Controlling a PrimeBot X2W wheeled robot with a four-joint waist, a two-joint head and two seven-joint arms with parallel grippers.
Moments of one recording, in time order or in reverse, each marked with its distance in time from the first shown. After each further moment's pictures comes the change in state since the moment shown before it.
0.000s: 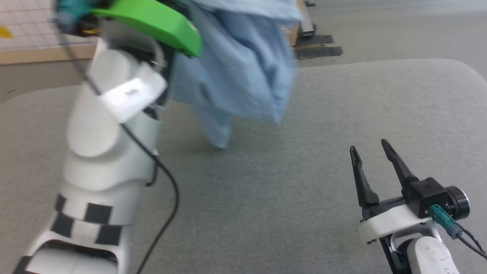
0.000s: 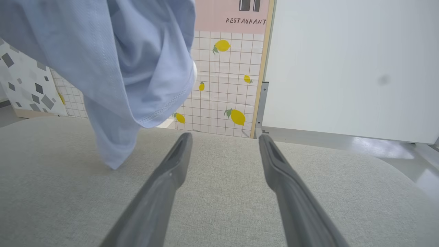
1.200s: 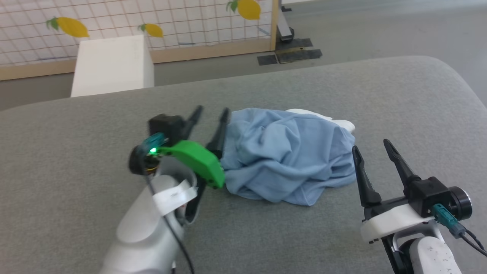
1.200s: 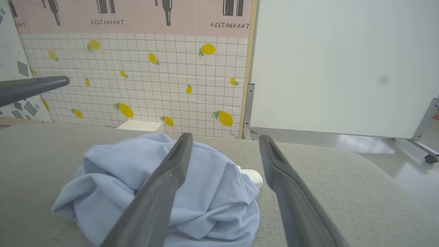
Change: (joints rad) left arm 0.393 -0.028 -0.165 0.208 -0.148 -0.029 -0.073; right arm 0.004 0.000 -0.006 -0.009 0.008 0.000 0.012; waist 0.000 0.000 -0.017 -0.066
